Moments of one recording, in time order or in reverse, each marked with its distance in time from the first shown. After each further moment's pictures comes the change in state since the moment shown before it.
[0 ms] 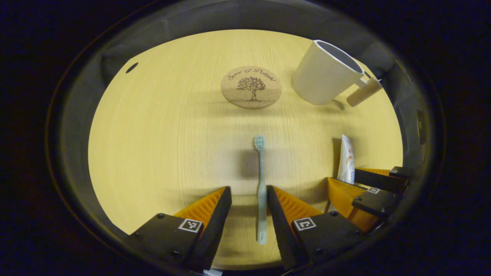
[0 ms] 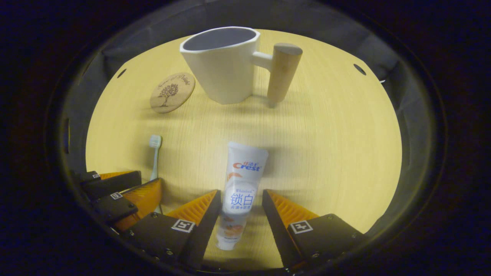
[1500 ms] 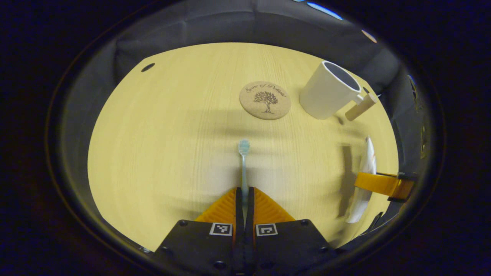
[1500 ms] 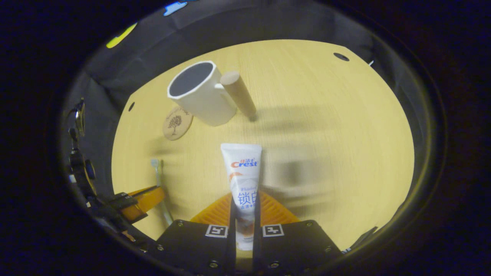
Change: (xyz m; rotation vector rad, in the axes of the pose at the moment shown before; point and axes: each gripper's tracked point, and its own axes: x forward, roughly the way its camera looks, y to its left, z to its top) left arm -0.019 0.016 0.011 -0.068 -0.165 -0.018; right arm -0.020 -0.005 0.023 0.164 -0.164 0.200
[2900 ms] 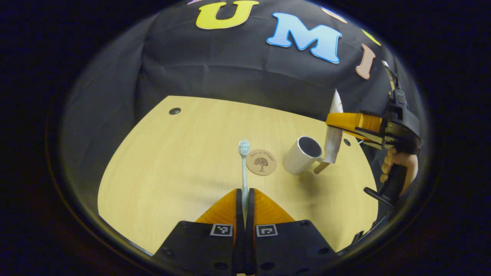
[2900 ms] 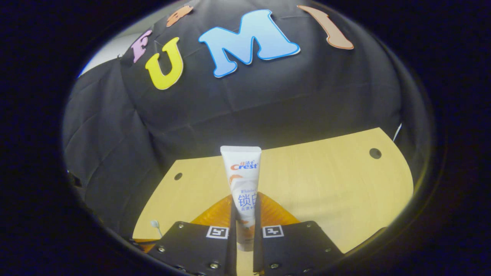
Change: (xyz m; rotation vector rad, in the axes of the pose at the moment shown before) left arm -0.135 0.008 0.067 -0.079 -0.396 -0.046; right arm -0.103 0.028 0.197 -0.111 -0.595 0.231
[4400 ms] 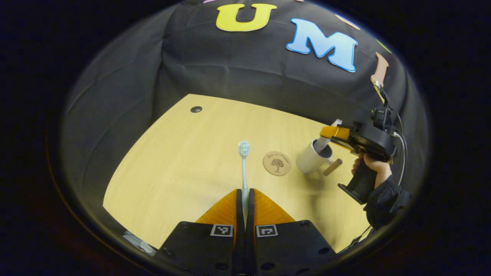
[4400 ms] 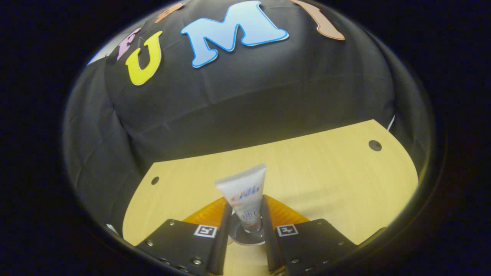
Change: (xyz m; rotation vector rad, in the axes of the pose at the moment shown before) left arm -0.040 0.010 0.013 -0.079 -0.002 0.101; right arm 0.061 -0.021 -0.018 0.011 -0.014 -0.090
